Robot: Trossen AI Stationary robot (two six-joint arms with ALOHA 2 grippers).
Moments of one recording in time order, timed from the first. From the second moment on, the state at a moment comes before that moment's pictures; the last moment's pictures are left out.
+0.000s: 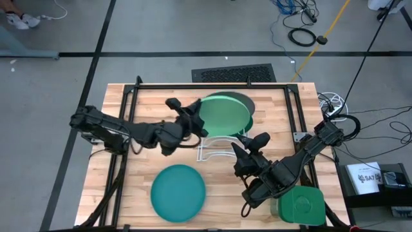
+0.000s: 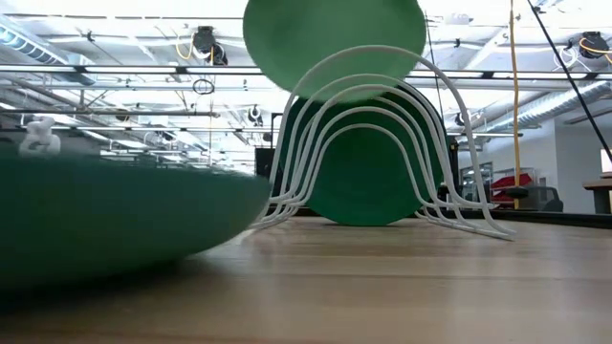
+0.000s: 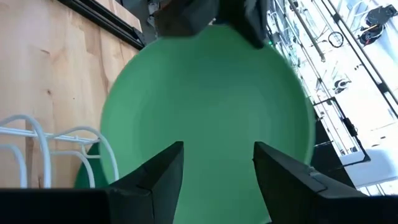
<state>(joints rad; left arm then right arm) -0.25 1.53 1.37 0.09 -1.26 0.72 0.63 1.80 1.84 -1.48 1.36 0.46</state>
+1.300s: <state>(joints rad) -0.21 1.83 1.37 0.11 -1.21 0.64 0.64 1.80 1.84 -1.48 1.37 0.45</state>
